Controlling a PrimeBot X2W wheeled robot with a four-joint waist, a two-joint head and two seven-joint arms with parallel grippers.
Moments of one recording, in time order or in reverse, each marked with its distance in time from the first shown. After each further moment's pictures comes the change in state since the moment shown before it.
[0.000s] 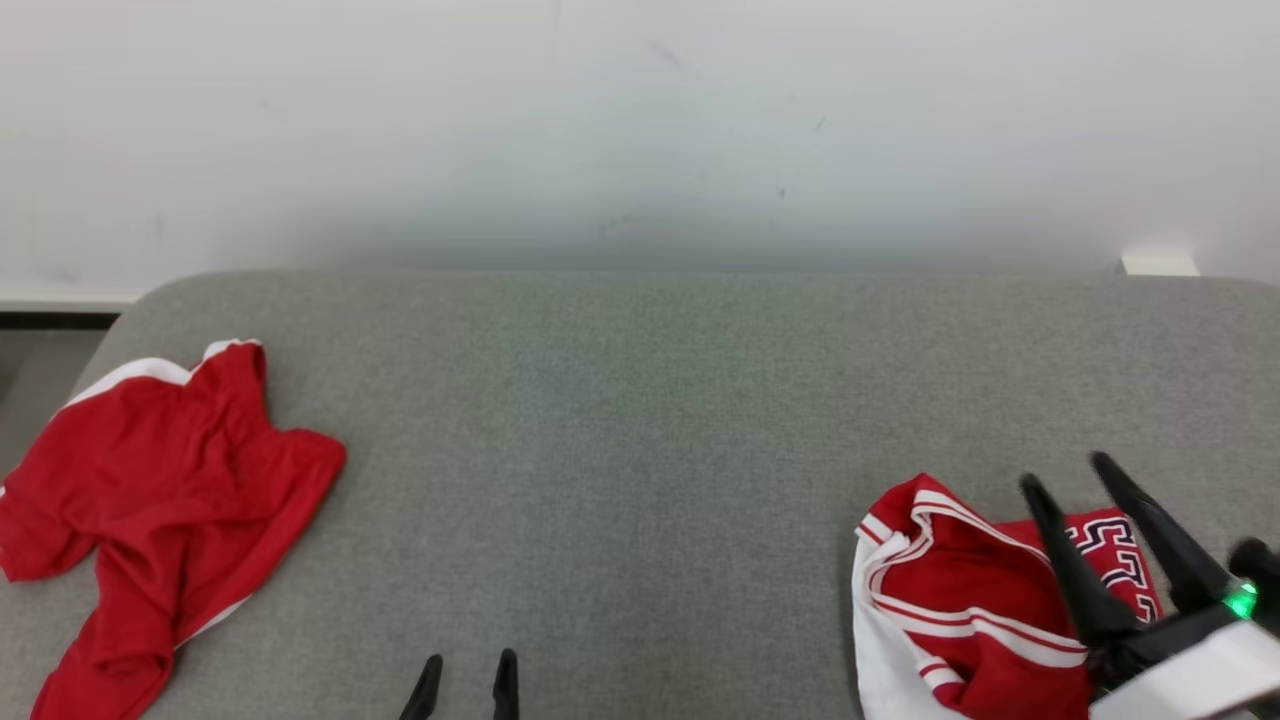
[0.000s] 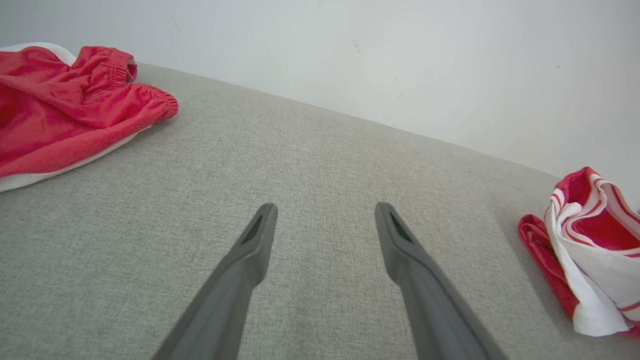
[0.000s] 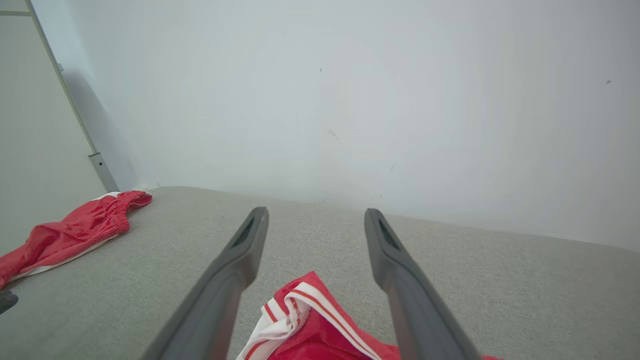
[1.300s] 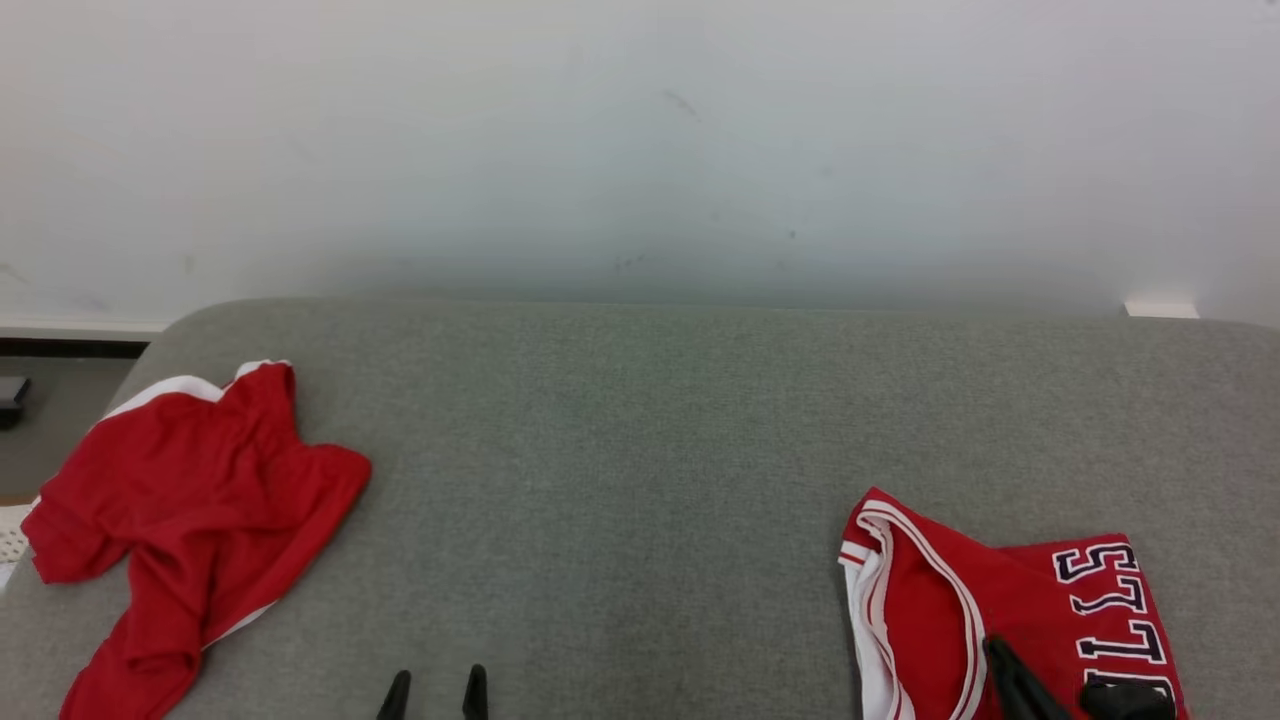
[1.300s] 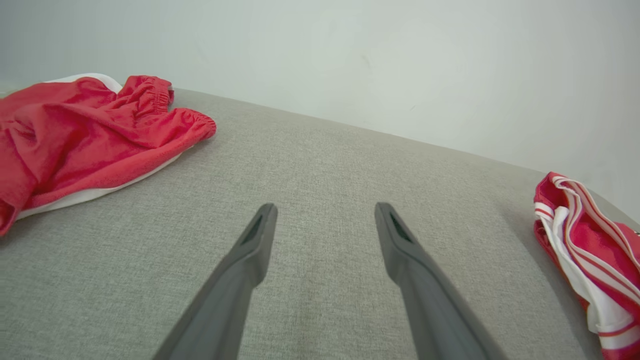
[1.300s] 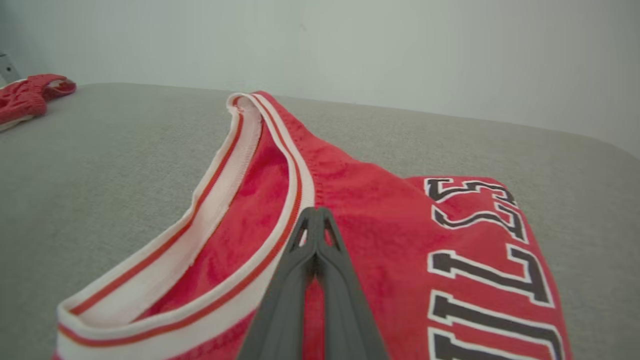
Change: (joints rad) left arm 0.038 0.000 0.068 0.008 0.053 -0.036 0.000; right arm 0.038 0.223 -0.038 0.537 -0.325 0.000 -0.216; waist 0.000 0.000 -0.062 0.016
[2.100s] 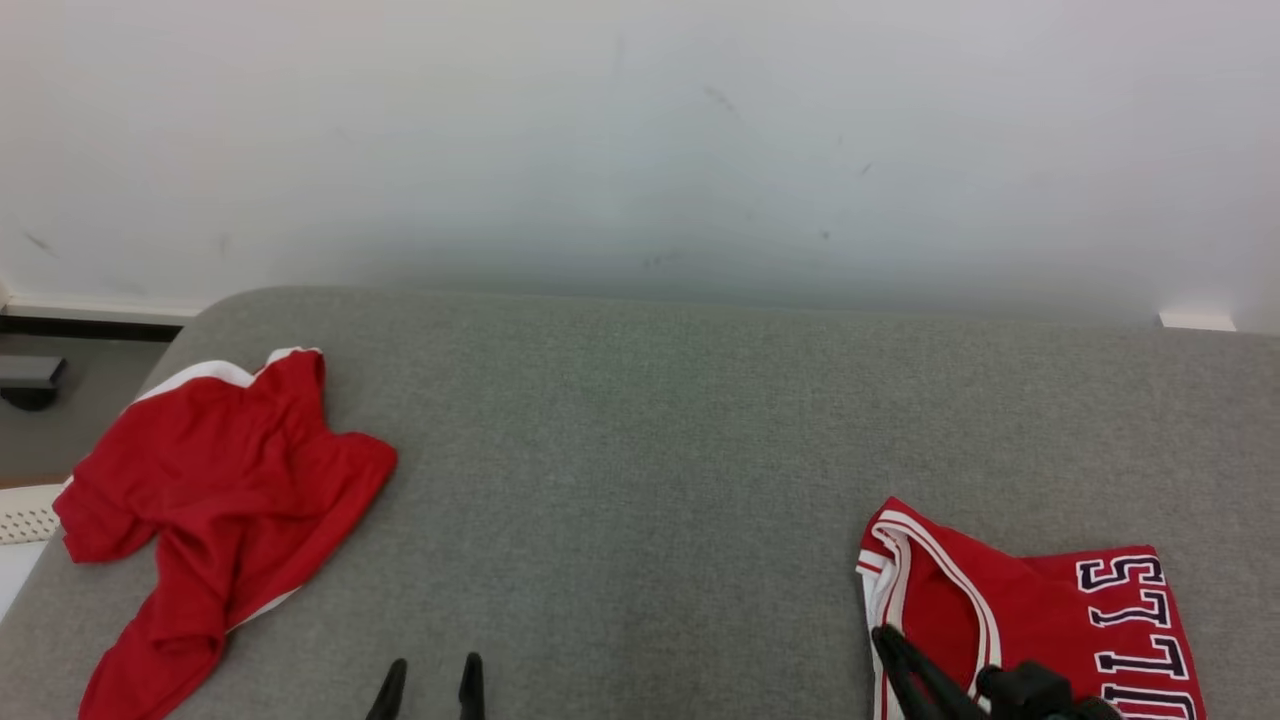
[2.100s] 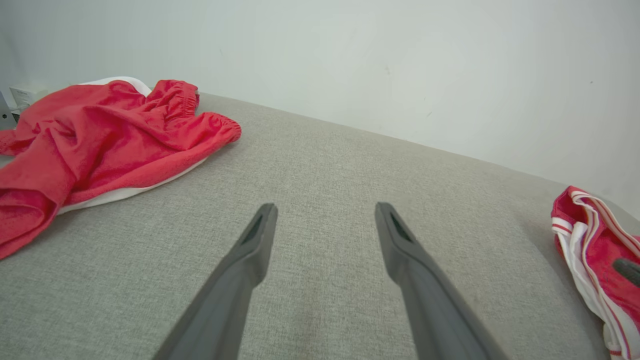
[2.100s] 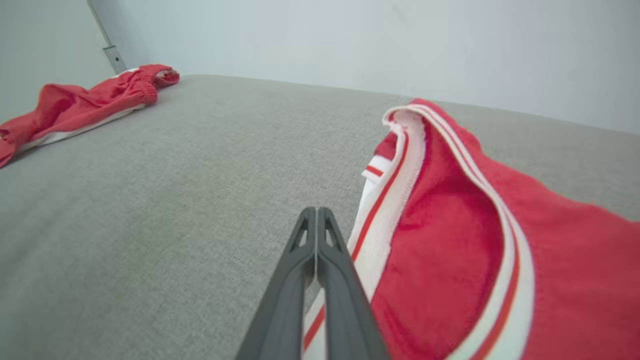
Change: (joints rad) left arm -0.023 0.000 0.005 0.013 -0.003 0.000 0.000; right arm -0.095 0.071 0.214 0.078 0.051 0.000 0.000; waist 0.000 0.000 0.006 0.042
